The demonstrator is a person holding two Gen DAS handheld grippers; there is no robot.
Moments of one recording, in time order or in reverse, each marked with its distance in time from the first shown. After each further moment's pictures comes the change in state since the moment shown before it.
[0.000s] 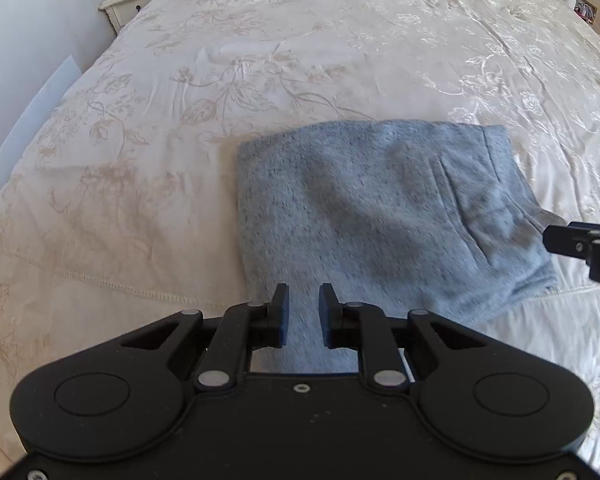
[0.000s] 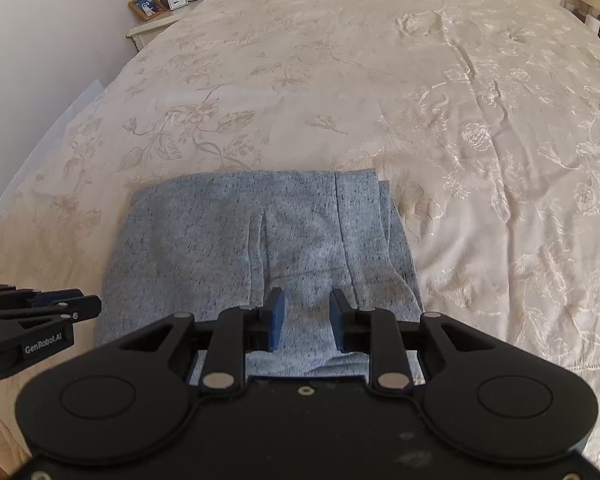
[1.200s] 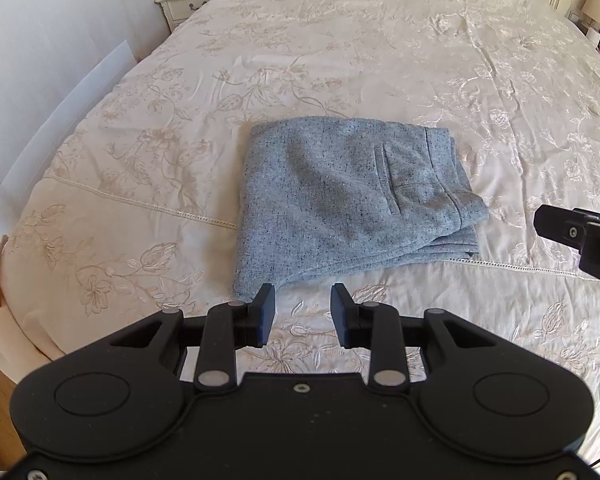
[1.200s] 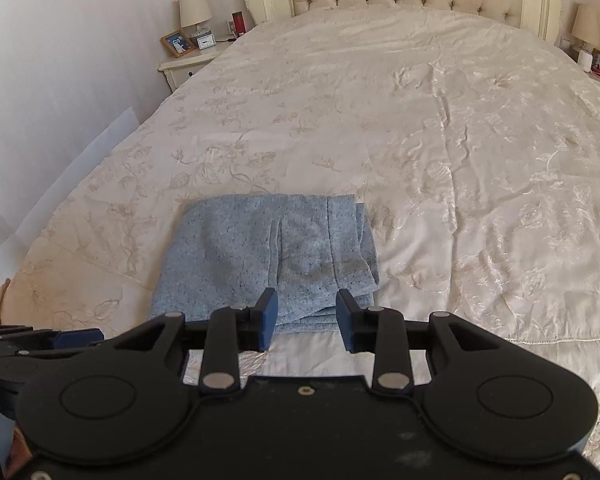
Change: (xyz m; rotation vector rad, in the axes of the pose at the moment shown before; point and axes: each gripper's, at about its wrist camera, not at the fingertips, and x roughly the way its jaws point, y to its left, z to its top) left arm -0.112 -0.069 -0.054 -0.135 -0.039 0.104; right arm -0.146 -0.024 -0.043 -0.041 -0.125 0.053
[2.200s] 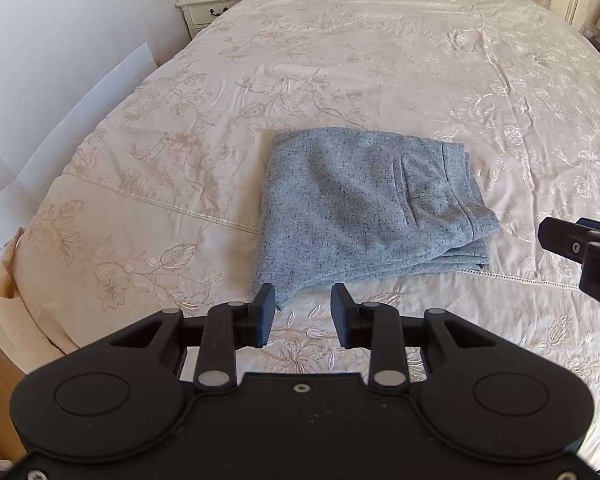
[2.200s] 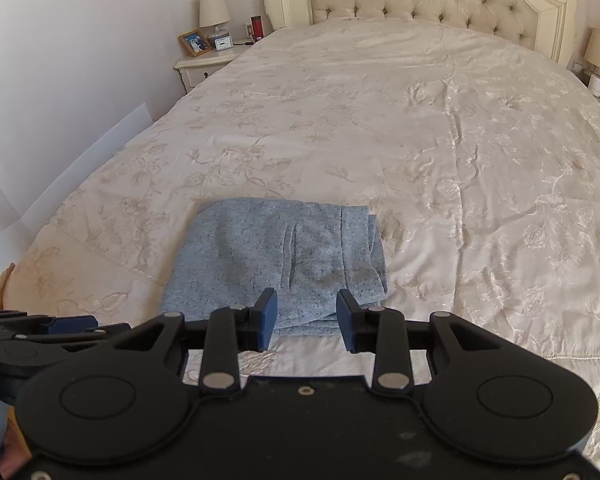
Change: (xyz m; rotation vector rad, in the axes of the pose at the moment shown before) left arm -0.009 0.011 -0.002 -0.035 -0.026 0.029; right arm -0.012 0.019 -0.001 -0.058 -0.024 -0.001
